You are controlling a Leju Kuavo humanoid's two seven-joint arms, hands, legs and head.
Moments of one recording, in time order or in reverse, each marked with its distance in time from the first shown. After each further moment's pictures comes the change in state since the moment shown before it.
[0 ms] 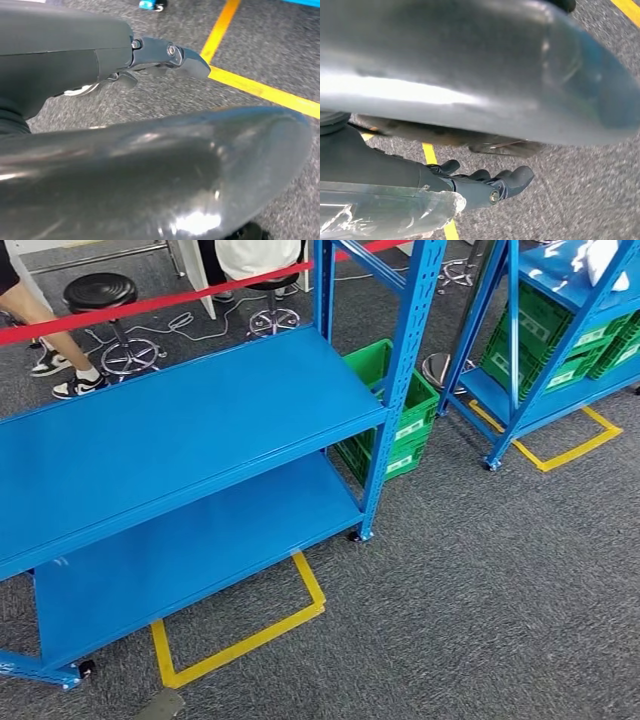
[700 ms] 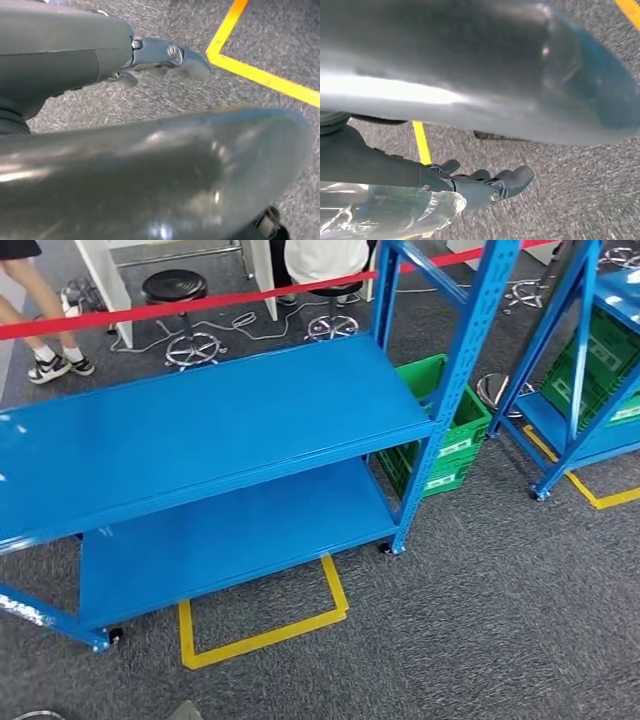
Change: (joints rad) left arm 0.036 -0.025 -0.066 -0.016 -0.080 0.006 -0.047; right arm 0.033 0.050 -0.203 -0.161 0.109 0.047 0.027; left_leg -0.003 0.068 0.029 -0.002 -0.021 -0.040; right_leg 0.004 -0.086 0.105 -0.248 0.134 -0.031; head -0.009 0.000
